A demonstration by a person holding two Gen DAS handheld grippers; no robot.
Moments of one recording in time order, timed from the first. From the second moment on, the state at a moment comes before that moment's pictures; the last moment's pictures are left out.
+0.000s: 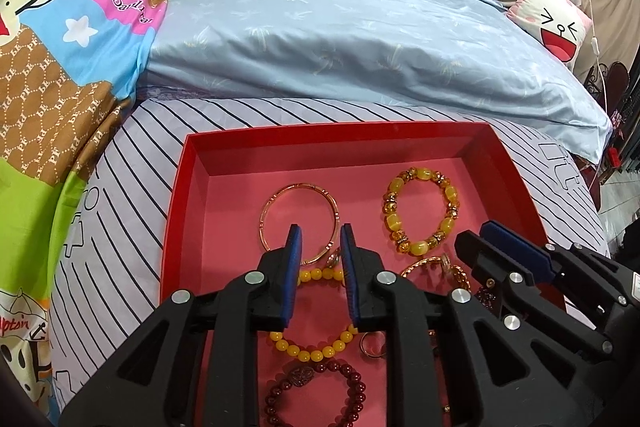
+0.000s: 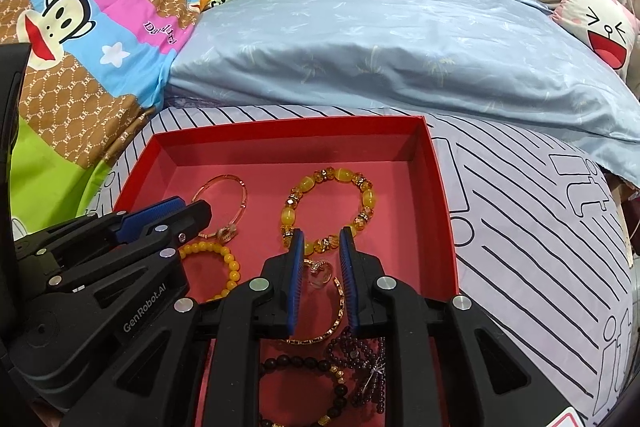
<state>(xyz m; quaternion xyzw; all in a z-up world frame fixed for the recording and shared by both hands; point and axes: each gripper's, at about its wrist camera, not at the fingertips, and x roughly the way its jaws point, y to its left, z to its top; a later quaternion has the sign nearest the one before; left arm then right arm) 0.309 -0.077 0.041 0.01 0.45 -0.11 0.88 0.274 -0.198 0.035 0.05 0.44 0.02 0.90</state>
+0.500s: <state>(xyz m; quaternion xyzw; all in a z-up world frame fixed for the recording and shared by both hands) 0.279 -0.072 0.066 0.03 0.43 -0.09 0.90 0.240 -0.195 0.059 0.06 0.42 0.01 0.91</state>
